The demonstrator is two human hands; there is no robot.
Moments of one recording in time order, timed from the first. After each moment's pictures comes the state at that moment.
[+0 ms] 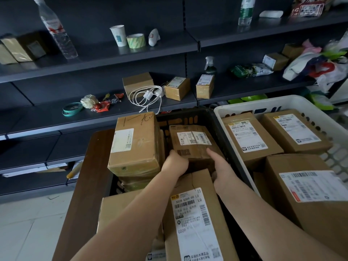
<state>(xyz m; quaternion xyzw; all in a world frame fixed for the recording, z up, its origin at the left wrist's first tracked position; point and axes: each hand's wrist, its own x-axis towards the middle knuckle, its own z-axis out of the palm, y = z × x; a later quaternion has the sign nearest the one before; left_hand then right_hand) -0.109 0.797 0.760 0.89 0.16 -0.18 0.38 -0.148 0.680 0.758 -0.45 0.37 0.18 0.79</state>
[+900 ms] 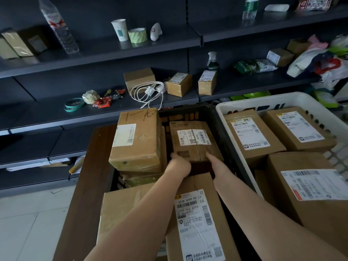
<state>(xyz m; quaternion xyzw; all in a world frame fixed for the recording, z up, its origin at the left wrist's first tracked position) -0.125 0.782 0.753 0.96 0.10 -0.22 0.15 -0.130 0.681 0.725 -0.48 0.39 0.19 0.77</state>
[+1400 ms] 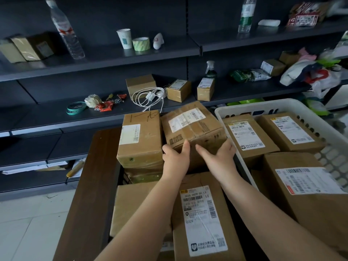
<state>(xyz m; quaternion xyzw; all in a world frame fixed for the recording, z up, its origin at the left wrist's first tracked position) -0.162 0.799 0.801 0.81 0.20 -0.03 0.56 -0.172 0.690 0.790 -0.80 0.18 -0.03 0.57</state>
